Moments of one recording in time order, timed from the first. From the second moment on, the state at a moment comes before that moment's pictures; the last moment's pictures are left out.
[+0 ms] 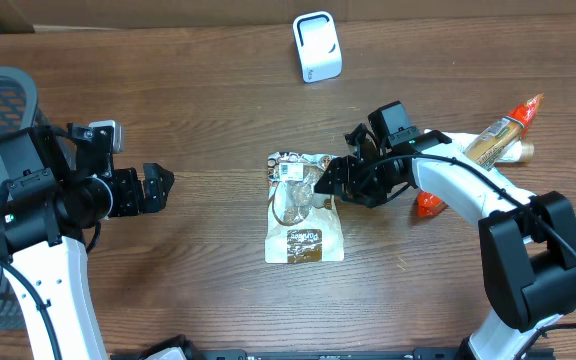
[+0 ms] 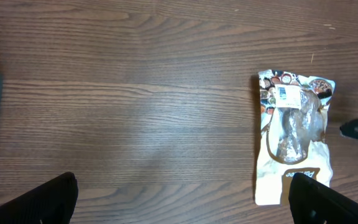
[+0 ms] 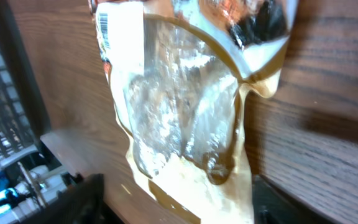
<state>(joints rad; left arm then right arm) 0.39 1.21 1.27 -1.13 0.37 0.22 0.37 1.87 1.17 -0.60 -0.68 0.45</state>
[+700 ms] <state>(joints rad) 0.39 1.21 1.27 -1.13 0.37 0.22 0.32 1.87 0.95 -0.20 -0.73 0.58</state>
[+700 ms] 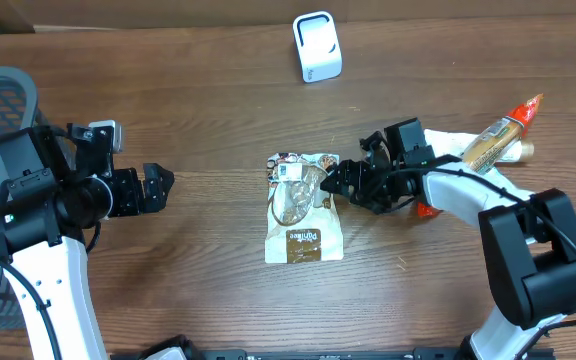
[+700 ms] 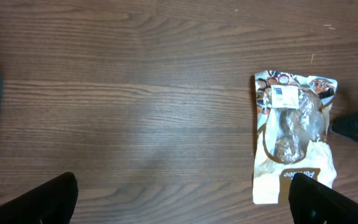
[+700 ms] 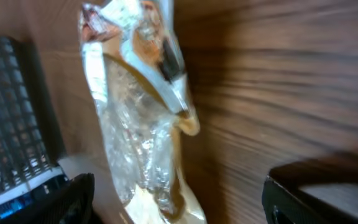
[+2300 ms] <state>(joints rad) 0.39 1.21 1.27 -1.13 0.37 0.22 0.46 1.90 0.93 0.05 -0.91 0.76</state>
